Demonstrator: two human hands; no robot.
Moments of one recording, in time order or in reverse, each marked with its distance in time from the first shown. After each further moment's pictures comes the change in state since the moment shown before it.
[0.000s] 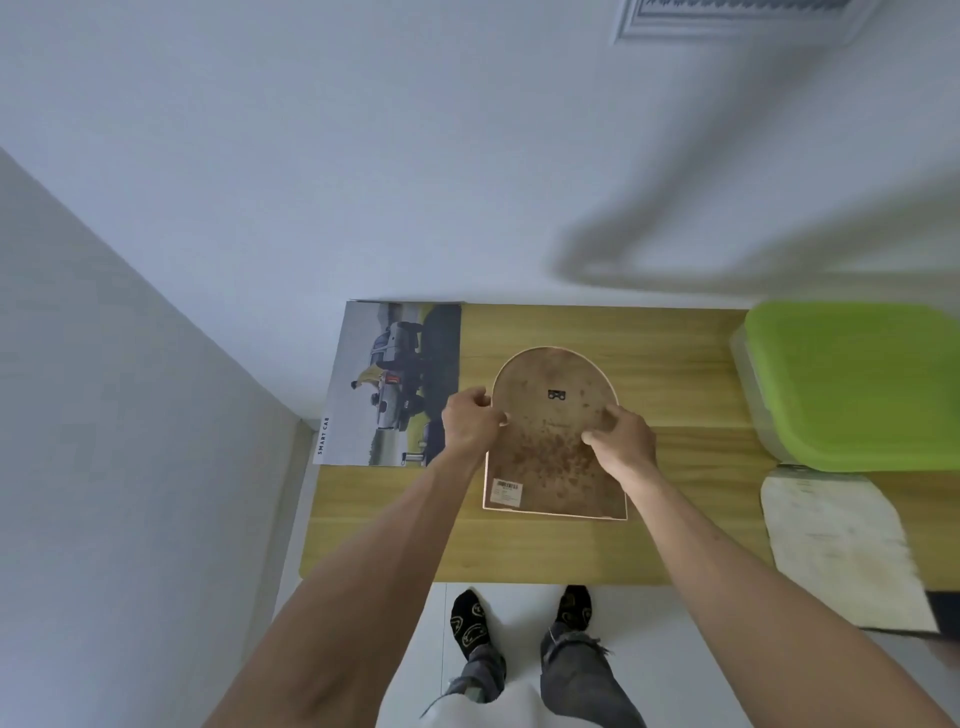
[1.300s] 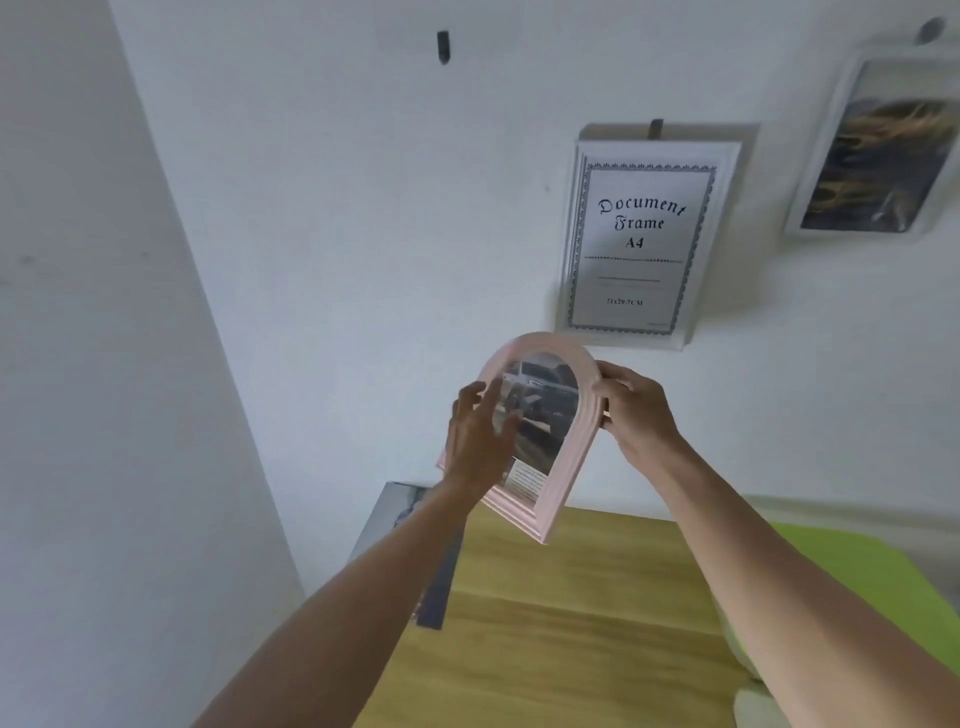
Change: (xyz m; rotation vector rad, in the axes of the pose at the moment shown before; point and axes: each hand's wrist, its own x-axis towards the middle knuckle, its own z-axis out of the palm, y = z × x) left_hand -0.165 0.177 -0.050 0.246 0.421 0.986; right_hand -0.093 -0.169 -0.228 0.731 -0.127 -0.622
